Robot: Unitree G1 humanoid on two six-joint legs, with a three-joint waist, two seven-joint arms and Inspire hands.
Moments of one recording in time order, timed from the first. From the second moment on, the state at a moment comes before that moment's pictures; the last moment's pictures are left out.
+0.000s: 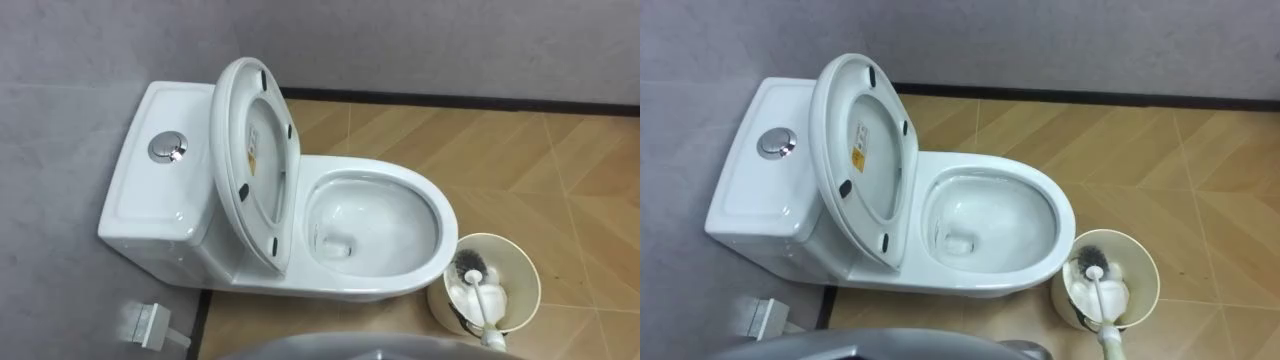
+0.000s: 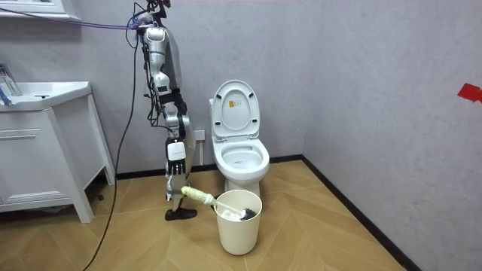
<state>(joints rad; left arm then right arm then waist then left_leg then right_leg) 0.21 0.17 -0.02 1.12 0.43 0.25 -0.01 0.17 -0.21 0.07 1.24 -0.24 0.22 0.05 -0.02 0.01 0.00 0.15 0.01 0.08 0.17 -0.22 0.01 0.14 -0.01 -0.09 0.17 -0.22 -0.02</state>
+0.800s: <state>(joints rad) 0.21 0.18 -0.01 1.06 0.43 0.19 -0.01 0.16 -0.21 0.00 1.10 -0.23 0.12 -0.17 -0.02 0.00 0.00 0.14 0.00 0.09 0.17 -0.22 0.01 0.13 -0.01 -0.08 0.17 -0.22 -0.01</state>
